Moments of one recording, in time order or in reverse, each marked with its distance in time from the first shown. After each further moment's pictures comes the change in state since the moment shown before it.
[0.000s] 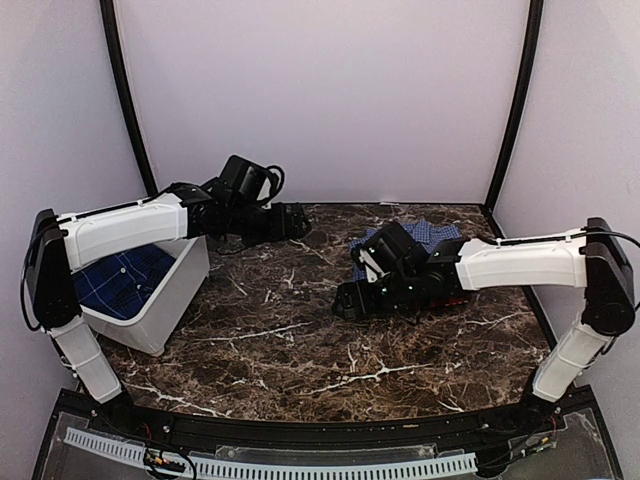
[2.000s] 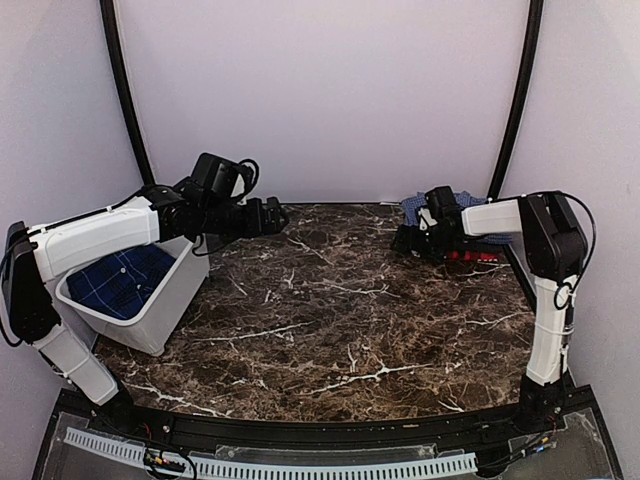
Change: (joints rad) left arm 0.050 -0.163 -0.123 0.006 -0.043 0.024; right arm -0.618 0.454 0.303 0.130 -0.162 -0.154
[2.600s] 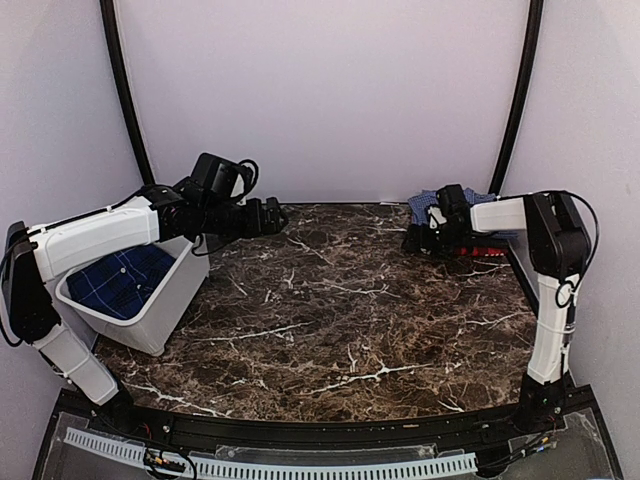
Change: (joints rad) left arm 0.006 0.000 0.000 -0.007 0.000 0.000; right arm -0.076 0.015 0.036 -0.043 -0.019 -0.087
